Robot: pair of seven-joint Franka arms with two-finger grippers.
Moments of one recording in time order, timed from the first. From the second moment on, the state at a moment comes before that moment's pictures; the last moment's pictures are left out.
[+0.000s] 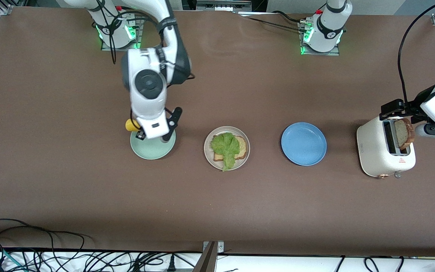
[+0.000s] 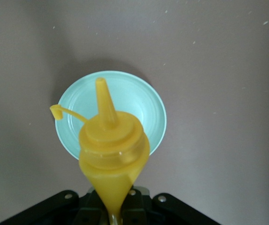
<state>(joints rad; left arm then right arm) 0.00 0.19 0.03 -1.49 -0.02 1.59 0.10 1.40 0.73 -1.06 -1.56 0.28 1.85 -0.88</state>
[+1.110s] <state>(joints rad) 0.00 0.19 0.03 -1.49 -0.02 1.59 0.10 1.47 1.05 -0.99 -1.27 -0.06 1.89 -0.58</state>
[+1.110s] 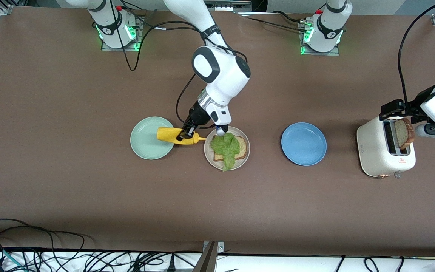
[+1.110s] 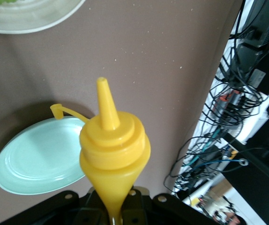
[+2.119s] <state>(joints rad) 0.00 0.19 0.03 -1.49 -0.02 1.59 0.10 1.47 1.05 -0.94 -1.26 -0.08 1.89 -0.56</state>
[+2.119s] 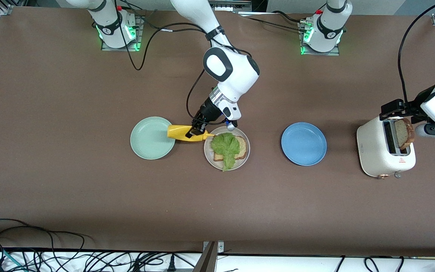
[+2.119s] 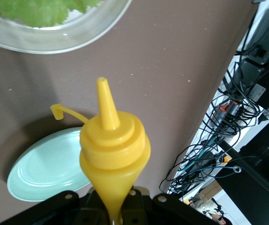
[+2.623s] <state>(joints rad) 0.00 0.19 0.03 -1.49 -0.02 1.59 0.10 1.43 0.97 -1.14 -1.26 0.32 1.87 -0.77</state>
